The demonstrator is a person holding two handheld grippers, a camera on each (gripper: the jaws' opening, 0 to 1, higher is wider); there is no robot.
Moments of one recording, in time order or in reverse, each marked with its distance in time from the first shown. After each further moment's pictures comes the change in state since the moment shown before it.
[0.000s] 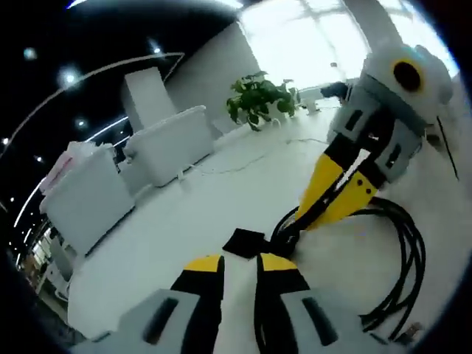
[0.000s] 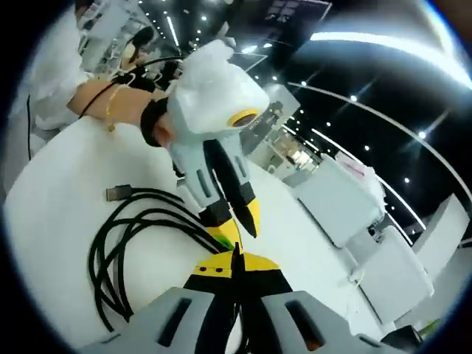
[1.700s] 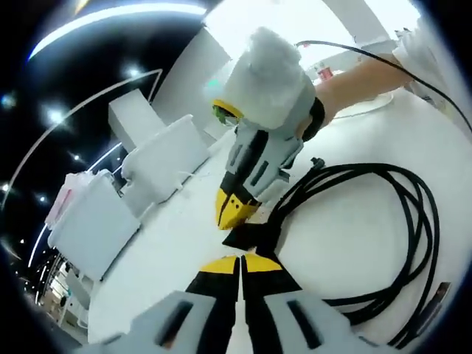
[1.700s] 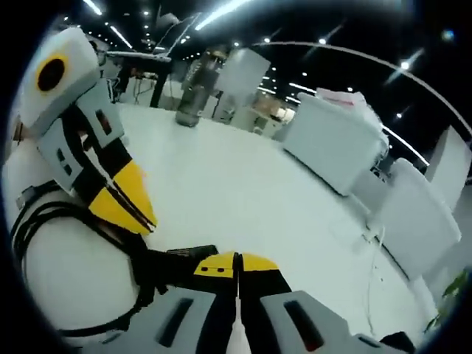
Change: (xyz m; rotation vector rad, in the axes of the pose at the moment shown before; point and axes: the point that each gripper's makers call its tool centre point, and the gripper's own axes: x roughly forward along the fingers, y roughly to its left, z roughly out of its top) left arm 0.012 -0.004 -0.007 0.064 -0.040 -0.023; right arm 0.070 -0.066 -0.072 0.203 0.152 -0.091
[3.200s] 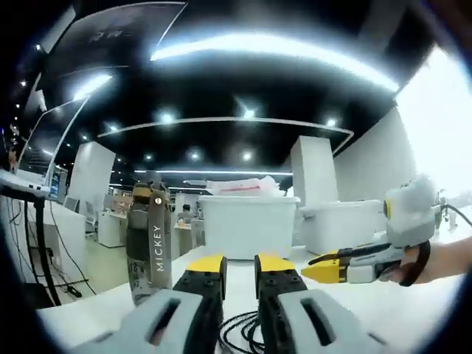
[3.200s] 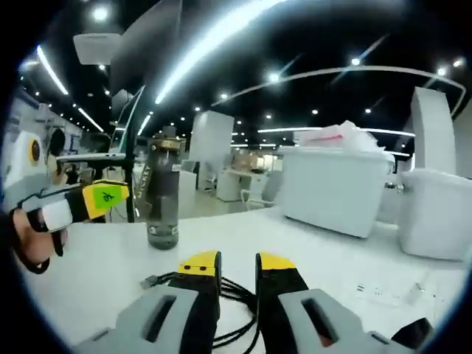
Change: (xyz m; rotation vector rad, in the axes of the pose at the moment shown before) left arm -0.157 0.210 -0.040 -0.615 -0.353 0.918; right arm 0.101 -0.008 0.149 0.409 -0.304 0.016
